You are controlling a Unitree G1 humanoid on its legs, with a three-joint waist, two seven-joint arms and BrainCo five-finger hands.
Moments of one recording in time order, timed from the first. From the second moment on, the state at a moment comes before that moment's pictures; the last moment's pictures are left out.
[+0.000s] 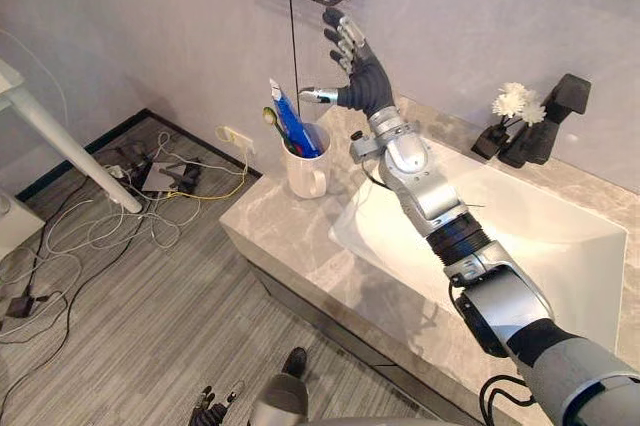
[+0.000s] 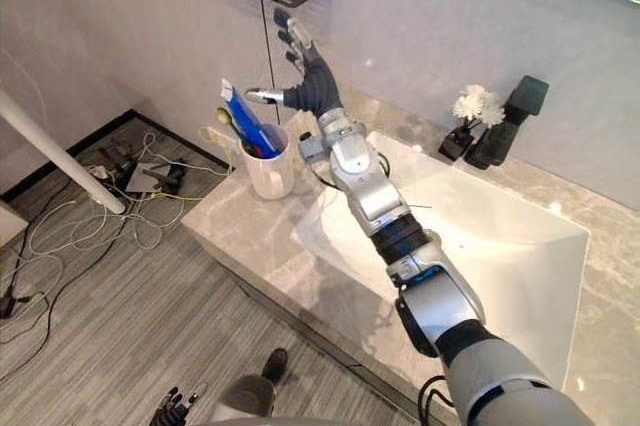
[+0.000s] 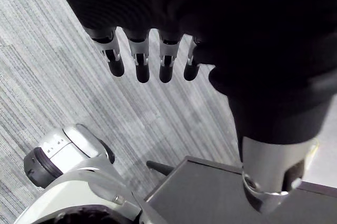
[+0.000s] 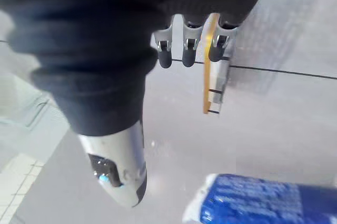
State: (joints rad) left arm 0.37 0.10 0.09 0.80 -0.27 -0.20 0.09; right arm -0.90 -0.30 0.35 0.25 0.26 -0.20 -0.06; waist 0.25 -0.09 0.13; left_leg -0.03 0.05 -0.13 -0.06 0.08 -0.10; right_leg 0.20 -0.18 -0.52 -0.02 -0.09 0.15
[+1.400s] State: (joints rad) left arm 0.33 -0.04 0.23 0.86 -0.26 -0.17 0.07; right arm 0.18 -0.14 -1.11 0.17 0.32 -0.24 -0.40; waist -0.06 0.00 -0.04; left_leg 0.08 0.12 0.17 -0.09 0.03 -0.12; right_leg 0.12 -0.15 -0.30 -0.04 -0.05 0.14
